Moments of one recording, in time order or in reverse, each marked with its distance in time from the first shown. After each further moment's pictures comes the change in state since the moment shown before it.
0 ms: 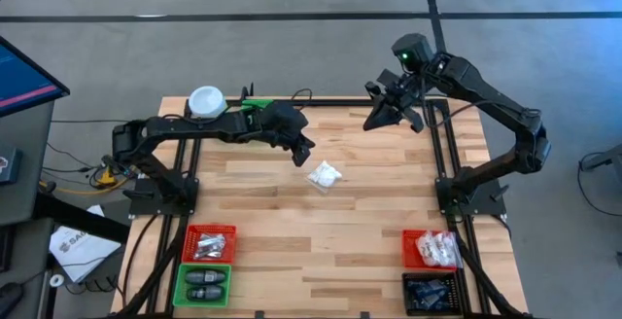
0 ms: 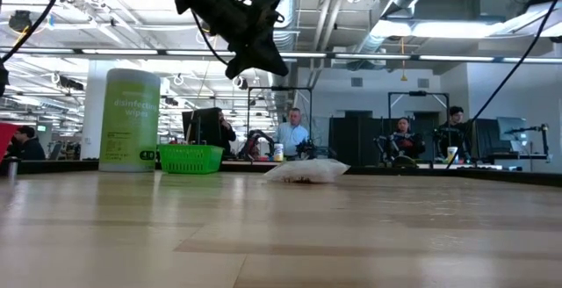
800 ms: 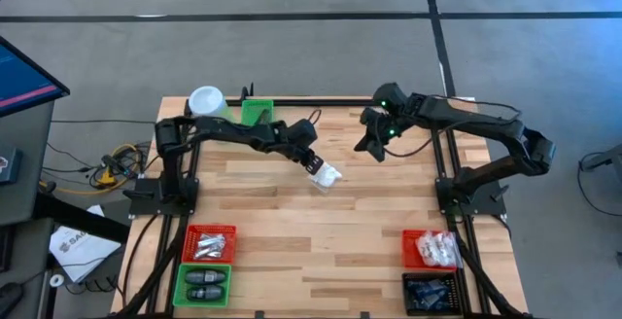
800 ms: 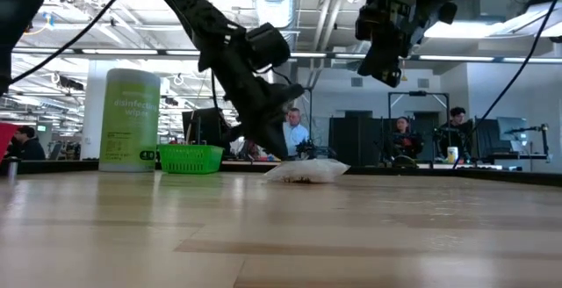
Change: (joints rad) left arm 0.005 0.338 0.003 0.061 -0.060 -0.177; right arm 0.081 -0.050 -0.560 0.303 0.613 0.274
